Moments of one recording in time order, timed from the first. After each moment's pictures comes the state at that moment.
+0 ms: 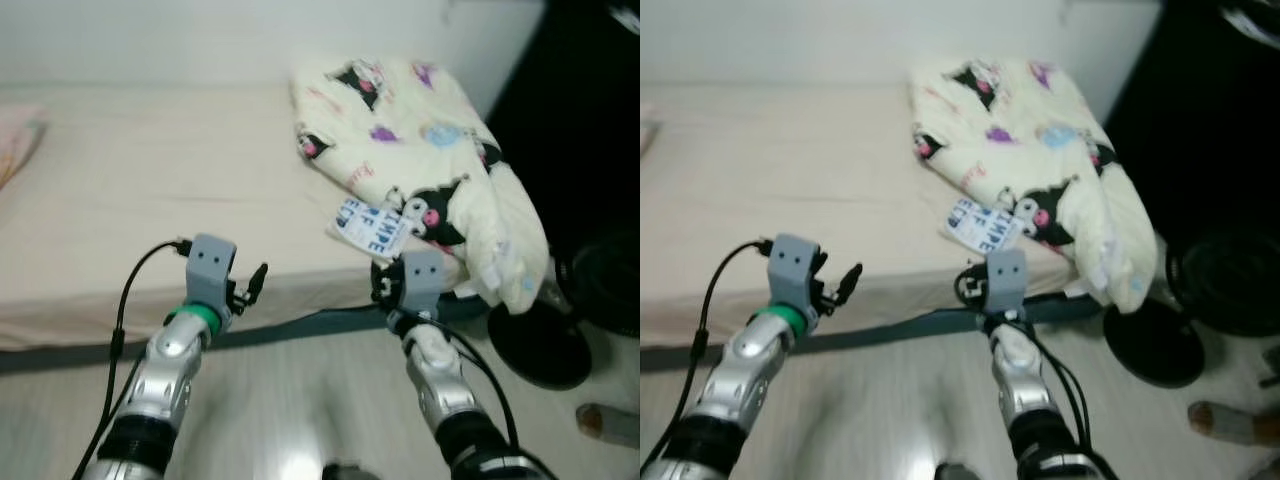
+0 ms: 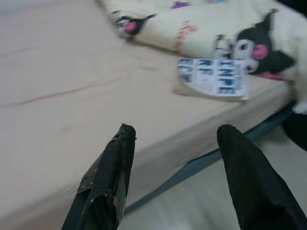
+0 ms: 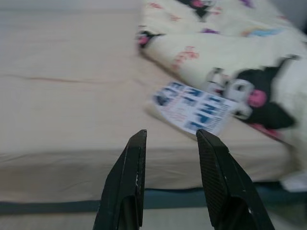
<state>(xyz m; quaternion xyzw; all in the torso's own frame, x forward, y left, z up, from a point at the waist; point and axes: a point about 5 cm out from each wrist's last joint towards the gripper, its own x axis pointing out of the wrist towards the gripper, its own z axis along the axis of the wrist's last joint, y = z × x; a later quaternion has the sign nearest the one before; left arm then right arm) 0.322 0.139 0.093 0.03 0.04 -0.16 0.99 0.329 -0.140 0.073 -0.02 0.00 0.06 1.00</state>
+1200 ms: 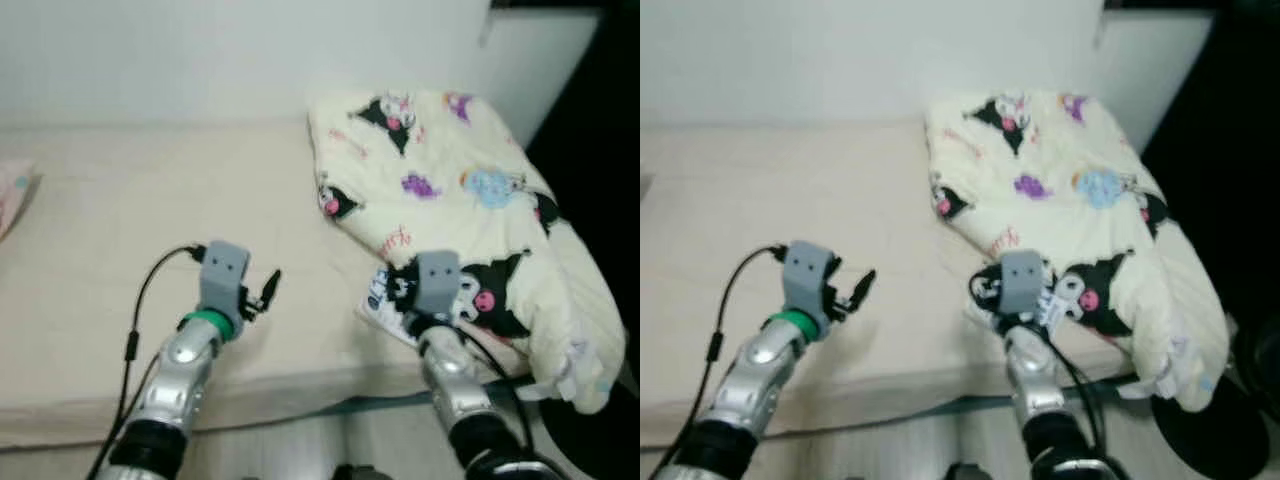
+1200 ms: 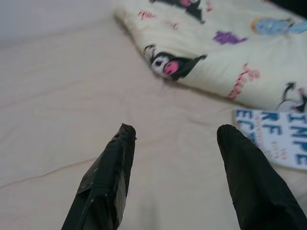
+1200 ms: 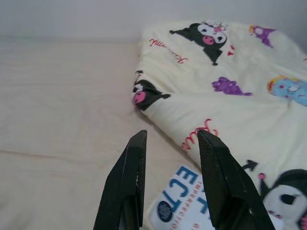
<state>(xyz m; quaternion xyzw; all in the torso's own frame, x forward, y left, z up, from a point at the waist) 0.319 0.138 0.090 0.04 0.04 -0.17 0.98 0.332 -0.150 0.080 -0.02 -0.02 0.04 1.00</state>
